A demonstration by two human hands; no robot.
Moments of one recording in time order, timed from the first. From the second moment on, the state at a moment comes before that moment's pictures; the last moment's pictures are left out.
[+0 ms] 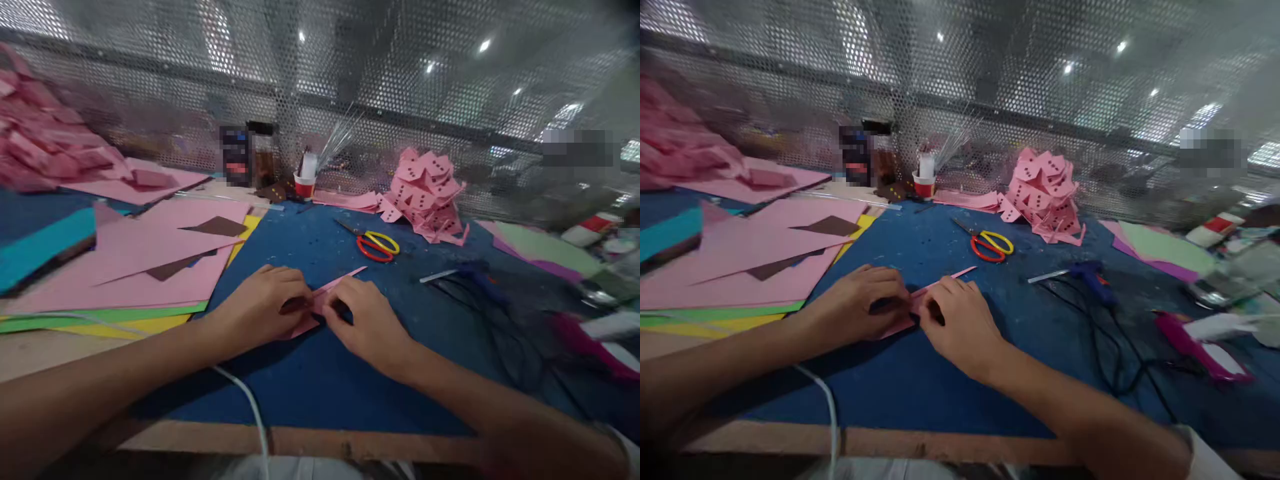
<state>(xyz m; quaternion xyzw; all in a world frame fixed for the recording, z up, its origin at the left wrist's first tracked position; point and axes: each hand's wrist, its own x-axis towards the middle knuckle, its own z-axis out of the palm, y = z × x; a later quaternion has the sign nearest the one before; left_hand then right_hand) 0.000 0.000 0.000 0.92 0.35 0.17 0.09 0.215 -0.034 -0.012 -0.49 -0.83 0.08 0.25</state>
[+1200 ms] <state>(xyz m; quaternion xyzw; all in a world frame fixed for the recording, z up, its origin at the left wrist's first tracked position) -0.004 0.002 0.010 0.92 0.34 0.18 0.11 0.214 -0.038 -0.012 -0.48 -0.83 0.07 0.26</state>
